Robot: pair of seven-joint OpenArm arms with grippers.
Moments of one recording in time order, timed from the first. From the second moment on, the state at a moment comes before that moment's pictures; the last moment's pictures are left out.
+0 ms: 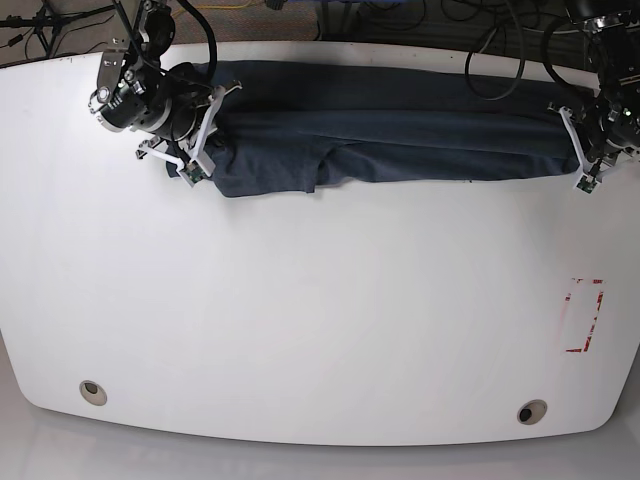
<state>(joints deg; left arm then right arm) 13.5 -24.0 -27.7 100.2 -11.5 -42.3 68.1 -17.2 7.1 15.5 114.0 27.4 40.1 -75.6</state>
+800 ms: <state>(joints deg) 13.7 -24.9 -27.7 93.7 -5.6 -42.3 64.5 -17.9 10.1 15.7 113.9 25.4 40.1 -75.5</state>
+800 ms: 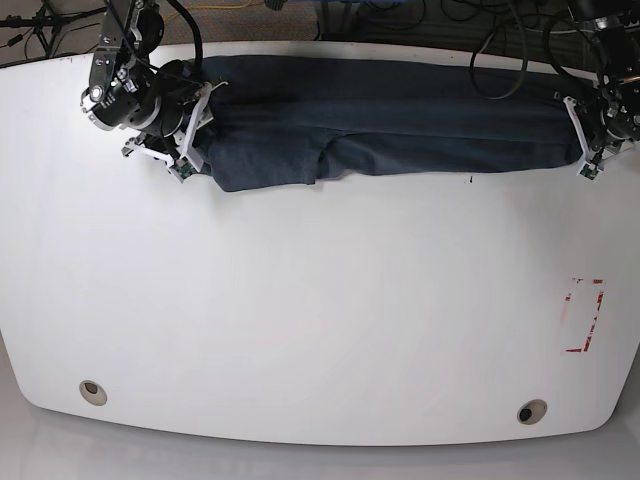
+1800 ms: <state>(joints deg) 2.2 -21.7 -34.9 110.3 -15.0 -41.9 81.4 -12.4 6.2 14.6 113.8 39.1 40.1 -71.7</state>
